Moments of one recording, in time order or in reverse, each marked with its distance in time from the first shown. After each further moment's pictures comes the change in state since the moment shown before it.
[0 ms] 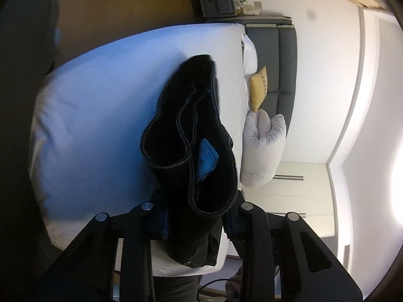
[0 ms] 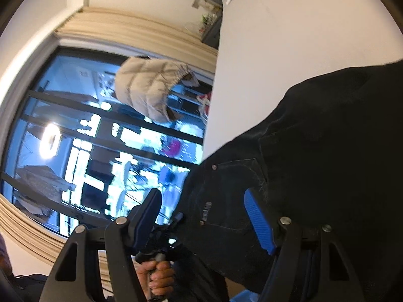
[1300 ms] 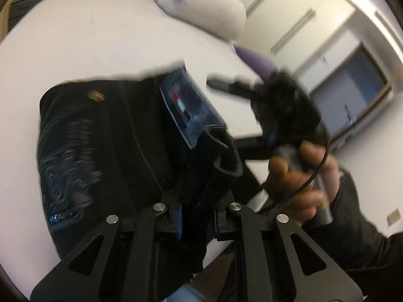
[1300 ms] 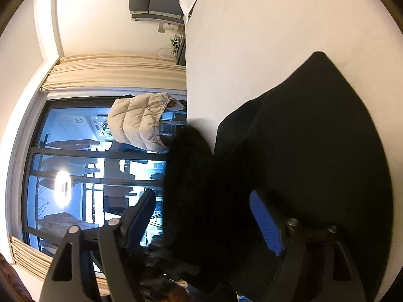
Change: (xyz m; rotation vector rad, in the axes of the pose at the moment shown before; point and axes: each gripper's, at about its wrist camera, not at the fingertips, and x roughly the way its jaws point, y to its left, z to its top) left arm 0.260 -0.205 -0.232 1.078 0.564 0.214; right arm -0.090 -0.101 0.004 0.267 -0.104 0.079
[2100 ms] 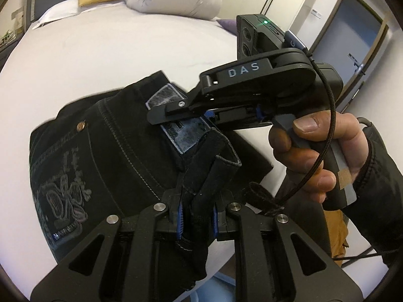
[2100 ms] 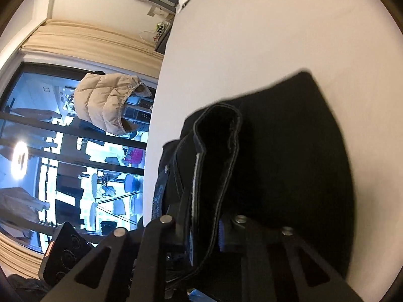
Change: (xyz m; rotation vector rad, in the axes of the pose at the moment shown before) left arm 0.055 -0.069 0.039 0.257 0.059 0.129; right arm -0.002 0.014 0.005 -0.176 0.035 -0.292
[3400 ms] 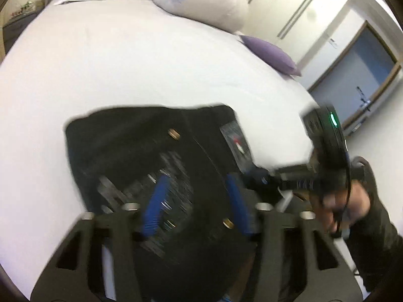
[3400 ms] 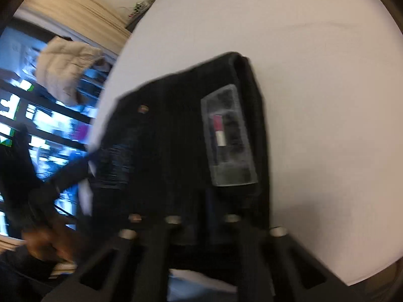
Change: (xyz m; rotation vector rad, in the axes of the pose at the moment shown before) left arm 0.016 0.046 0.045 -0.180 -0.022 0.001; right arm -0.036 -0.008 -0.043 -0.158 0.048 -0.387
